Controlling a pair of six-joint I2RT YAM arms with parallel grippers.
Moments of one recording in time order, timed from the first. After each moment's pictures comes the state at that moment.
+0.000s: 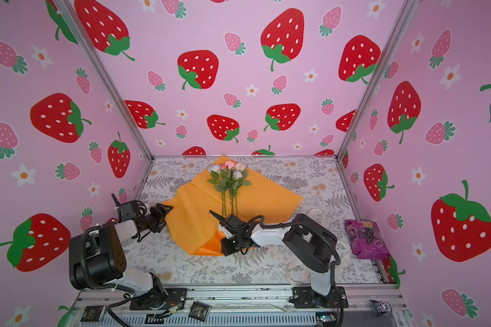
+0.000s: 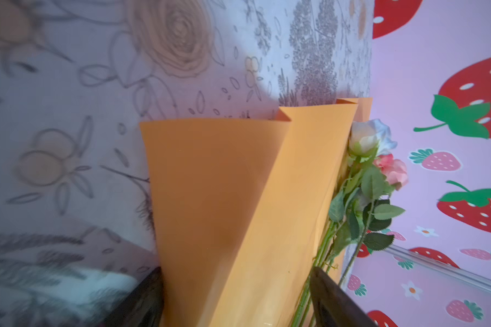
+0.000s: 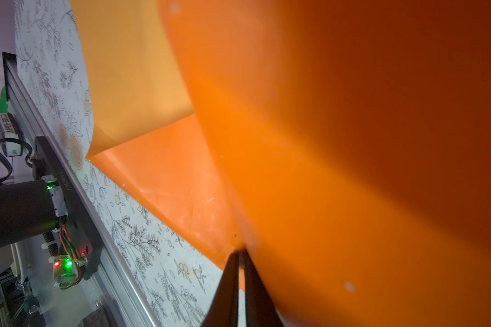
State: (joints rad) left arm 0.43 1.57 0.61 0.02 0.65 -0.73; right arm 1.11 1.85 0.99 -0.15 -0.34 0.58
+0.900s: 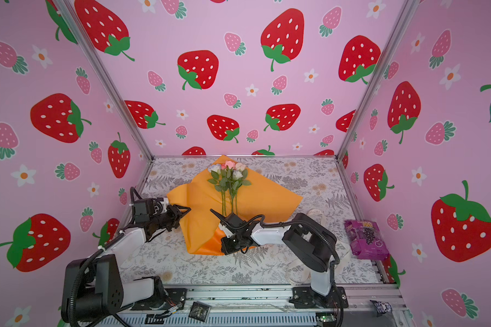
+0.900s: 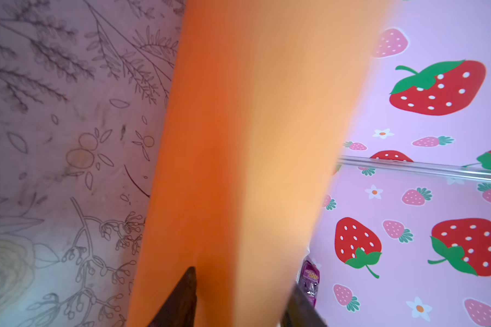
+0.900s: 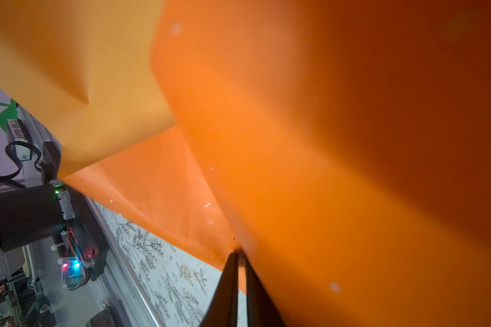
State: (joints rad) left arm 0.14 1.25 0.55 -0.11 0.67 -0.81; right arm 1.09 1.86 0.99 -0.14 -0.36 0.59
